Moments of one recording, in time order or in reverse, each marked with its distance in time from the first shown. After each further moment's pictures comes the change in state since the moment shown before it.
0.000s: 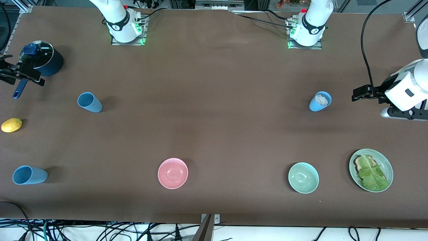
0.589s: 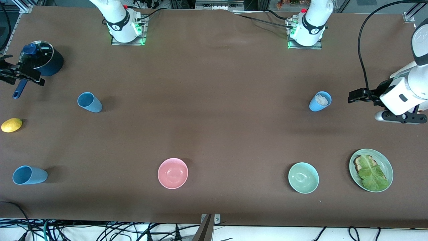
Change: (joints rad) left arm 0.000 0.000 -0.006 -0.046 -0.011 0.040 0.000; right arm 0.000 0.000 0.000 0.000 0.000 -0.002 0.000
